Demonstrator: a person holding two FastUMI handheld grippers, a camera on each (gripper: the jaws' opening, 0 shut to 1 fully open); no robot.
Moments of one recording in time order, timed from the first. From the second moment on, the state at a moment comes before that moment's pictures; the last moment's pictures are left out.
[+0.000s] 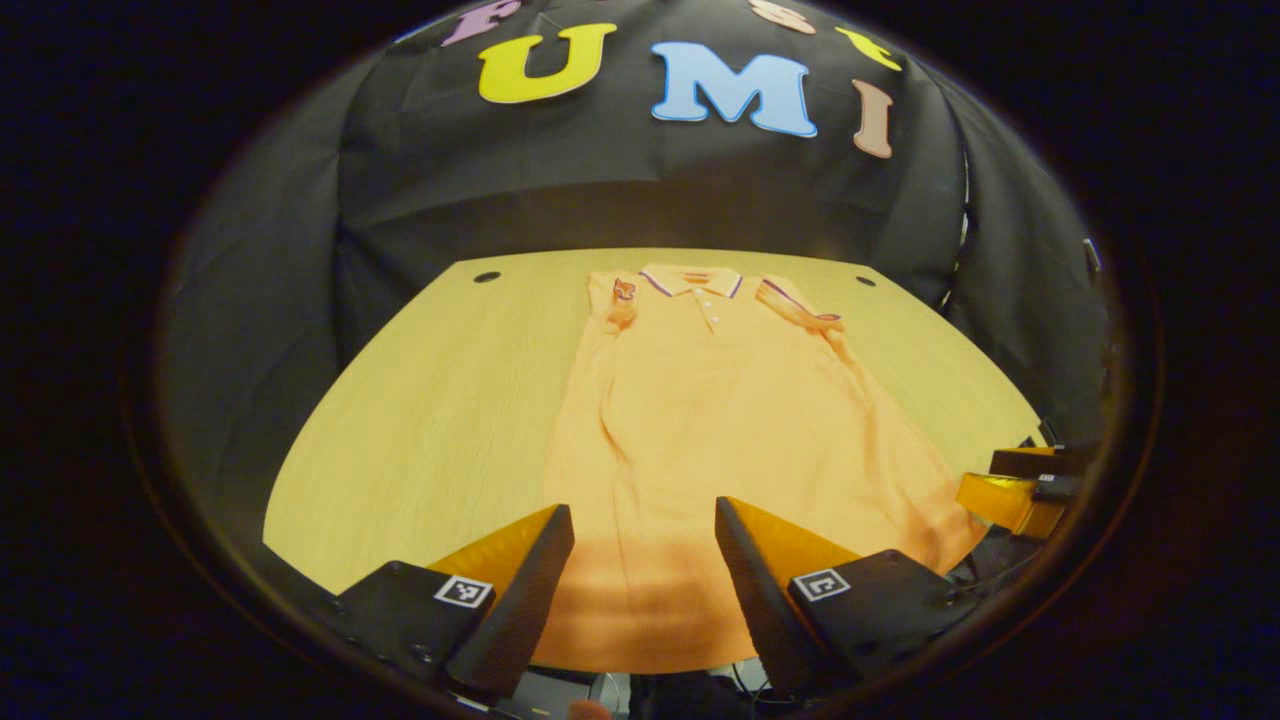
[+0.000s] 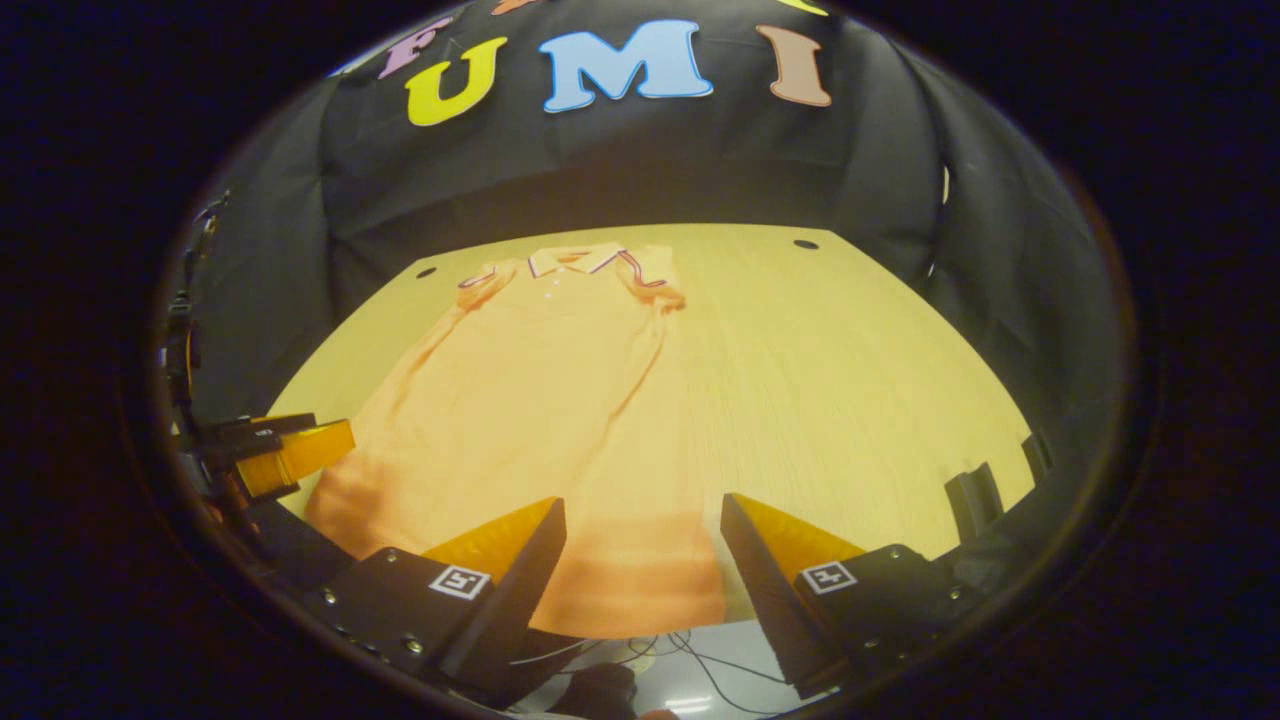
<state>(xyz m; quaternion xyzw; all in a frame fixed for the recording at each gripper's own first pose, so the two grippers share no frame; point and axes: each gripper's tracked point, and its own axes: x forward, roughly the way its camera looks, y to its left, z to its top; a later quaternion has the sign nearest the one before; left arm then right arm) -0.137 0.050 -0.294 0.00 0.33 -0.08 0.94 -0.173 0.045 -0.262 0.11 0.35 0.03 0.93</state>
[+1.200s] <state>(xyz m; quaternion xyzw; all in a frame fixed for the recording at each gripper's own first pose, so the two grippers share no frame) -0.193 0.081 -0.351 0.03 0.36 -0.05 0.93 -0.190 0.053 -0.307 0.08 0.38 0.03 0.92</state>
